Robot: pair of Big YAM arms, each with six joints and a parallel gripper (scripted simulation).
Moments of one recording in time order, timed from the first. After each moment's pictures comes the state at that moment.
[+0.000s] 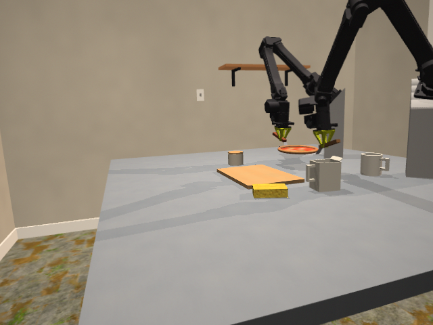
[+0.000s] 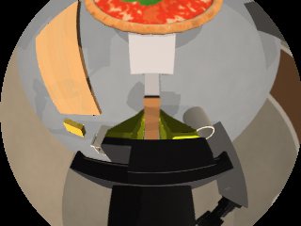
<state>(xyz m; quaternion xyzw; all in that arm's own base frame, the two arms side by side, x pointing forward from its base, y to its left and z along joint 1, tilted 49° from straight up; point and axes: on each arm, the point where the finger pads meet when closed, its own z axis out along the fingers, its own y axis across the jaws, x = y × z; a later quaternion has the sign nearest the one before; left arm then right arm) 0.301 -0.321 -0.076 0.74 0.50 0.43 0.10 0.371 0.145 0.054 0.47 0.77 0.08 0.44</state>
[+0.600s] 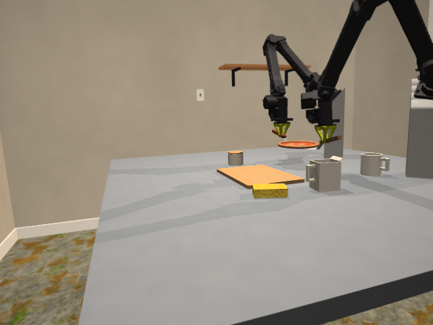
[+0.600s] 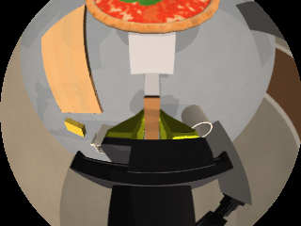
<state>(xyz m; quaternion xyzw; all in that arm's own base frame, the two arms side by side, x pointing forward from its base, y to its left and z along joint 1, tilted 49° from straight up) 0.287 -0.320 -0.062 0.76 0.49 0.41 0.11 0.358 0.147 0.069 0.46 0.78 0.10 0.41</state>
